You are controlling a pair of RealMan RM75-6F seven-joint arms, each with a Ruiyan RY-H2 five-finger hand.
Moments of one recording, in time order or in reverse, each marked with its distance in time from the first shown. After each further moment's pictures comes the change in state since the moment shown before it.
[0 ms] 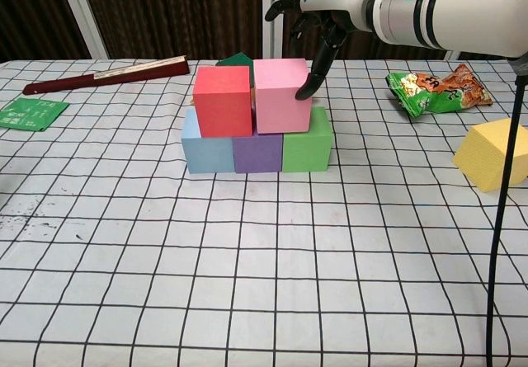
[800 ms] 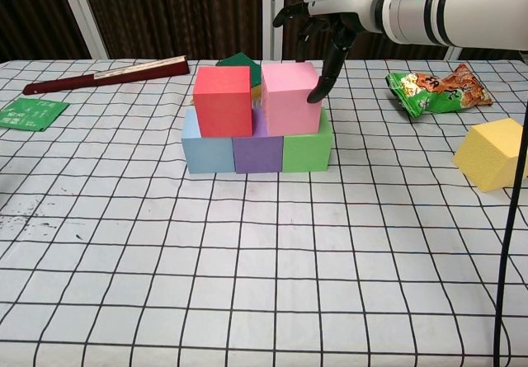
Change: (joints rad) left arm 0.000 -0.001 0.000 -0.001 0.001 0.001 0.005; right arm 0.004 0.030 -0.016 -0.006 0.023 -0.034 -0.008
